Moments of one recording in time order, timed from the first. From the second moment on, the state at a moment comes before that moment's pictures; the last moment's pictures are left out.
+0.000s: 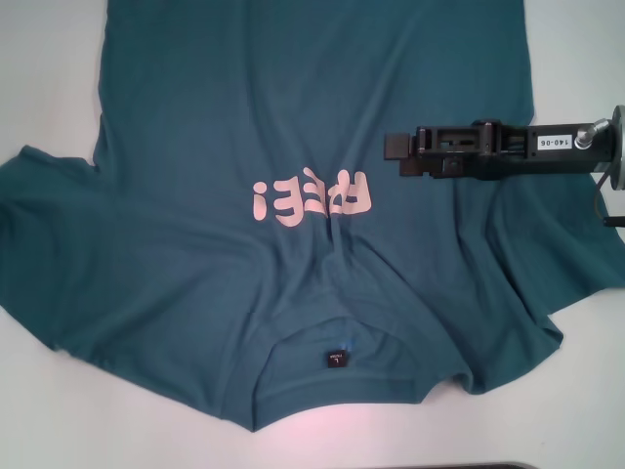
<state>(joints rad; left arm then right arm) -0.50 -1.85 -2.61 -0.75 -0.70 1.56 -2.61 0.55 2.02 -0.84 -0.58 -1.88 -1.61 2.24</state>
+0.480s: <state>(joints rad) -0.51 -1.83 -2.61 -0.80 -0.69 1.58 -2.64 0.55 2.02 -0.84 -0.58 -1.88 -1.61 2.24</state>
